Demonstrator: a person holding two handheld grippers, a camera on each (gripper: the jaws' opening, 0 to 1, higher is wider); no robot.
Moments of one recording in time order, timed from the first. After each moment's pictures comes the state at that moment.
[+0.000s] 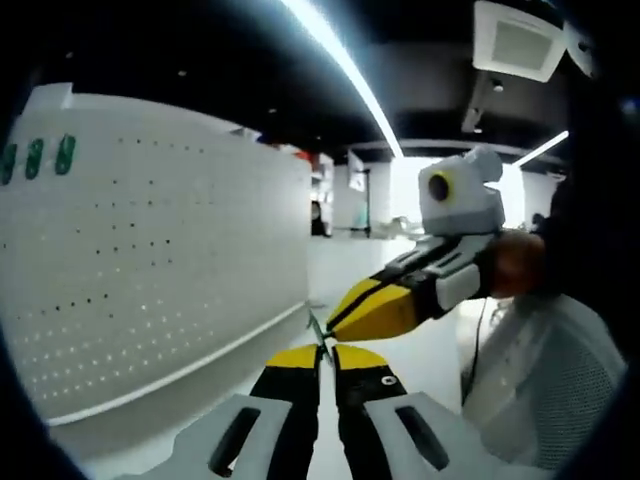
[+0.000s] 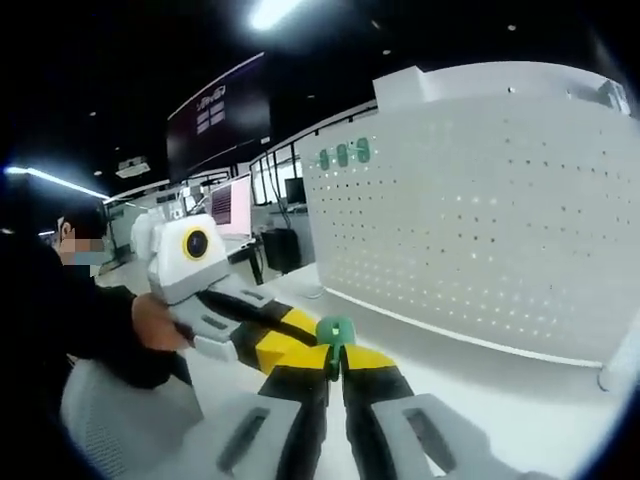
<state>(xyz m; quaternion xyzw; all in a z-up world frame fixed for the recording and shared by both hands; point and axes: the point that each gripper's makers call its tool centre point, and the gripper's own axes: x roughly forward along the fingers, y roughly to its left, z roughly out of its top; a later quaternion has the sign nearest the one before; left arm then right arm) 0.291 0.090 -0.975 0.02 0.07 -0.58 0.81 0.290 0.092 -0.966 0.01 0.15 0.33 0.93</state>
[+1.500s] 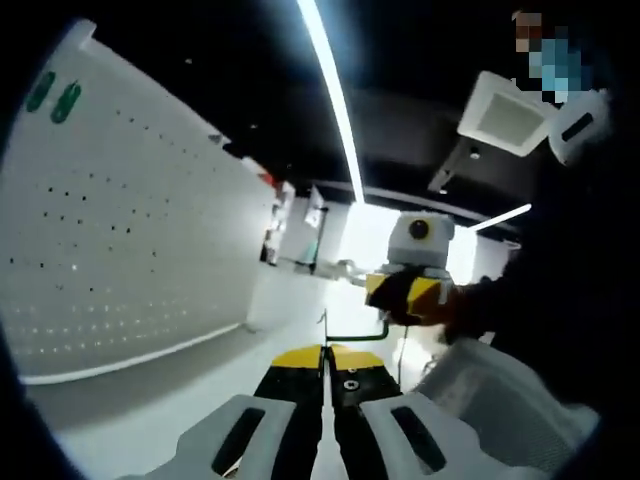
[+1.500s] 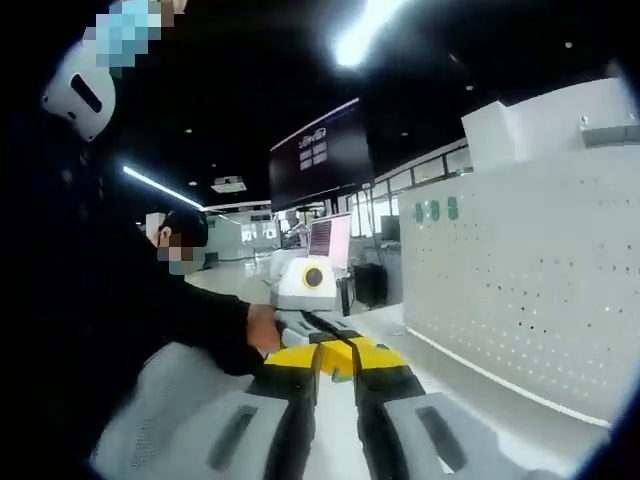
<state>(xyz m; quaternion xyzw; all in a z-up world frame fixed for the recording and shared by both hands) 0.257 0.088 -0.946 -0.12 0.07 -0.68 0.72 0.223 0.087 -0.912 0.02 0.04 0.53 0.85</state>
